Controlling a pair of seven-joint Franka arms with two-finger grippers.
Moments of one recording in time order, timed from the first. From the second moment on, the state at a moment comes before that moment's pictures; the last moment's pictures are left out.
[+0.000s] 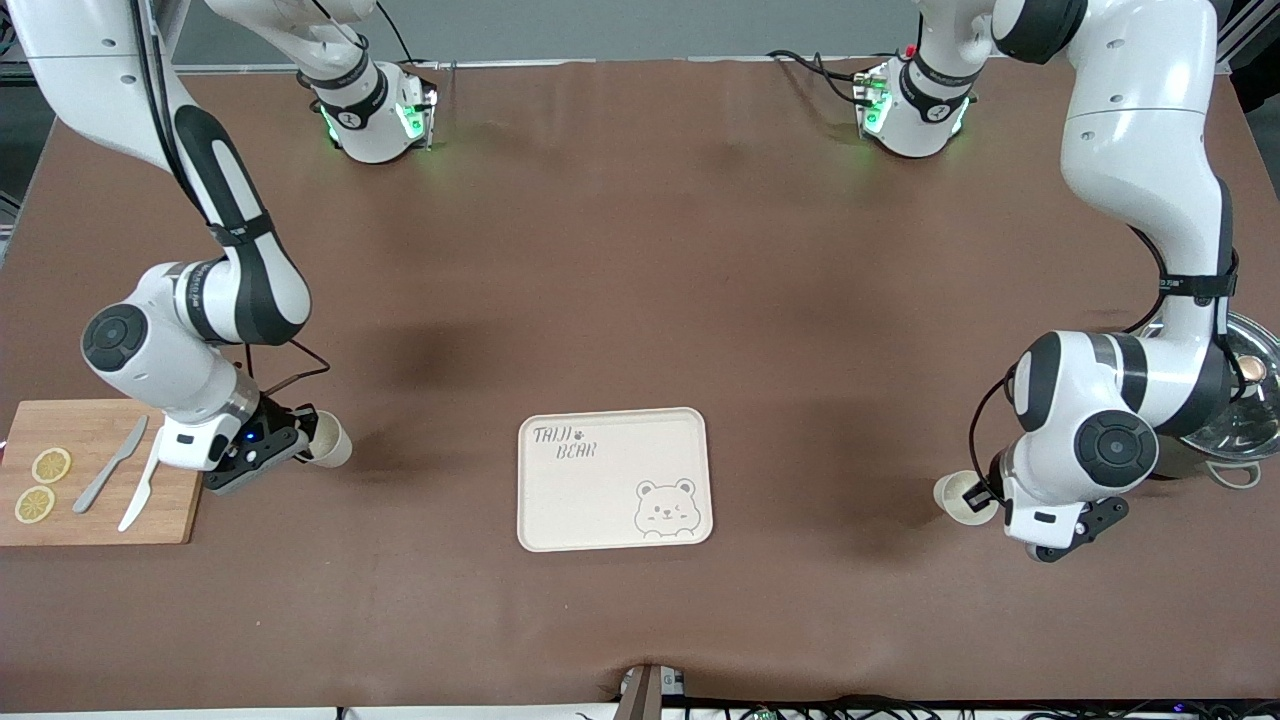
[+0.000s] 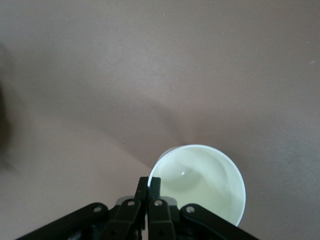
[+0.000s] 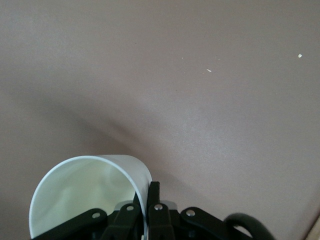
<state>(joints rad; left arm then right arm) -0.08 0.74 -0.01 -1.37 0.14 2.06 -0.71 -0.04 0.45 0.05 -1.94 0.05 2.55 -0.64</state>
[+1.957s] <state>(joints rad) -0.05 0.57 -0.02 -1.33 0.10 2.06 -0.71 -0.01 0.46 0.05 -1.44 0.05 1.83 -0.58</state>
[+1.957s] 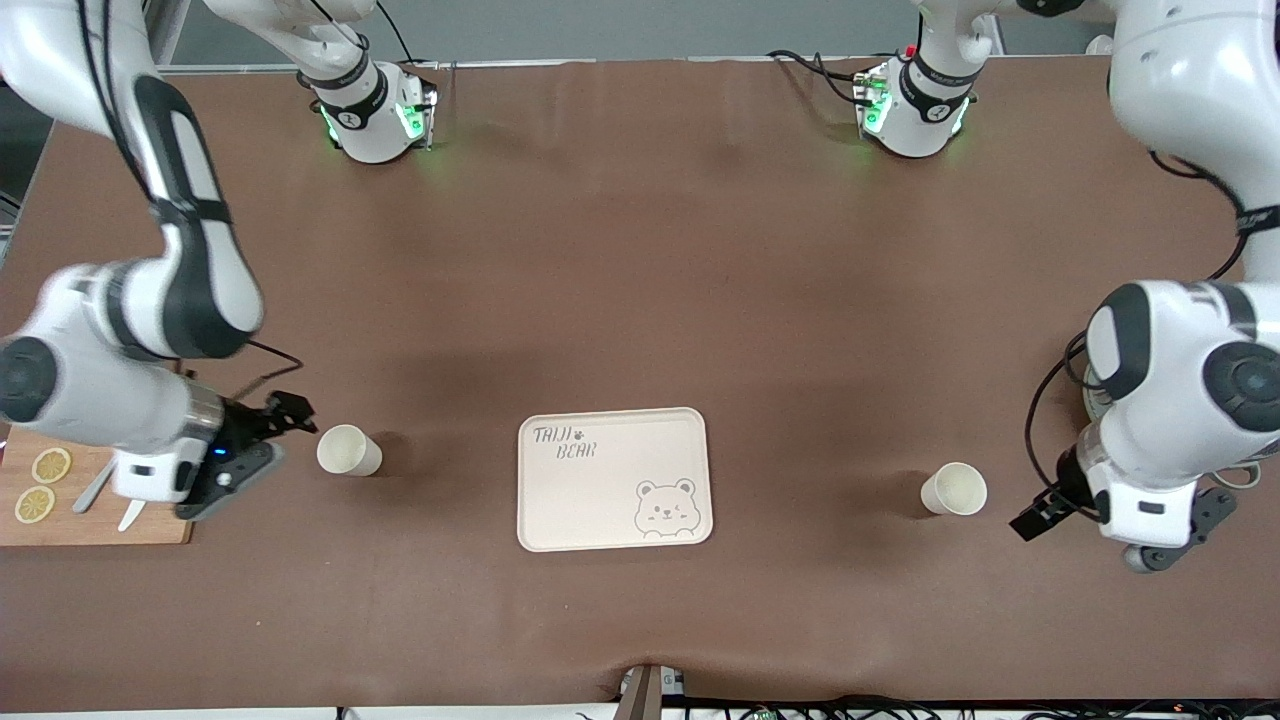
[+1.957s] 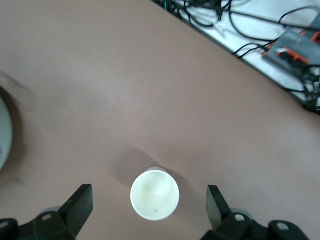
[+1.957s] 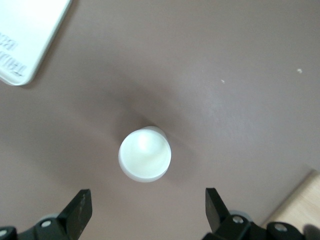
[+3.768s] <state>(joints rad) 0.01 0.11 -0.02 -1.34 0.06 1.57 -0.13 -0.07 0.33 0.03 -1.27 0.05 1.58 -0.09</state>
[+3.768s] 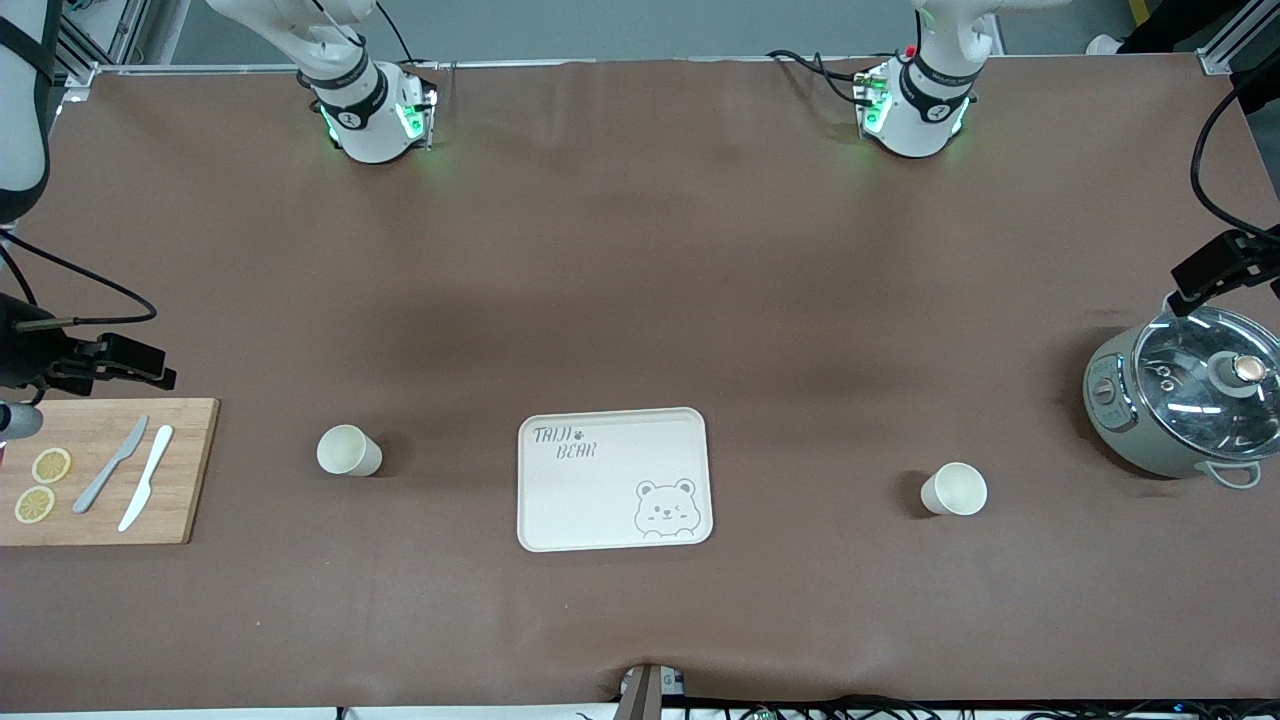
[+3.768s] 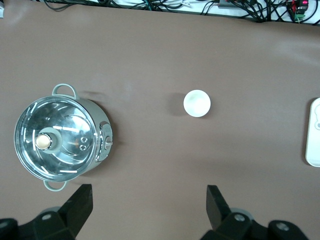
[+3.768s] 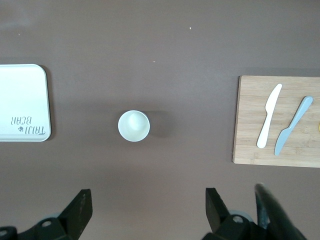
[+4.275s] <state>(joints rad) 0.02 0.11 -0.03 -1.35 0.05 1.57 -0.13 -0.07 0.33 0.03 -1.27 0.05 1.64 -0.09</state>
